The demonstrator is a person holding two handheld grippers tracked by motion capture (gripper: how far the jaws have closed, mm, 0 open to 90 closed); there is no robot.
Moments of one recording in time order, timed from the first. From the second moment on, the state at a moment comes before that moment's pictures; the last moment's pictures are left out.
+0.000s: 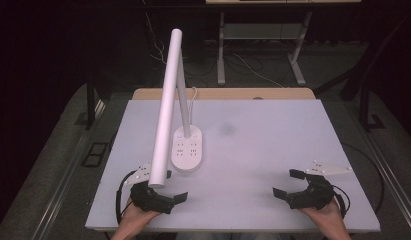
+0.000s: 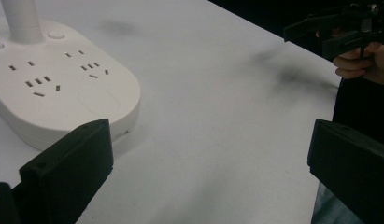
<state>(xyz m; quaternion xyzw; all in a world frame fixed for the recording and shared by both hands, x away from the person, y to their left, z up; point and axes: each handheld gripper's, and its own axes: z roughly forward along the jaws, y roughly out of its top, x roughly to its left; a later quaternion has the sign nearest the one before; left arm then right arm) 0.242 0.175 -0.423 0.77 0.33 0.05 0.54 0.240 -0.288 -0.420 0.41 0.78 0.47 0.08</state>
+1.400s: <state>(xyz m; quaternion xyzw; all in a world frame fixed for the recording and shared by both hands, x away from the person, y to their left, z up) 0.262 0.189 -0.389 0.79 0.34 0.04 0.51 0.237 -0.286 -0.421 0.41 0.78 0.47 0.08</state>
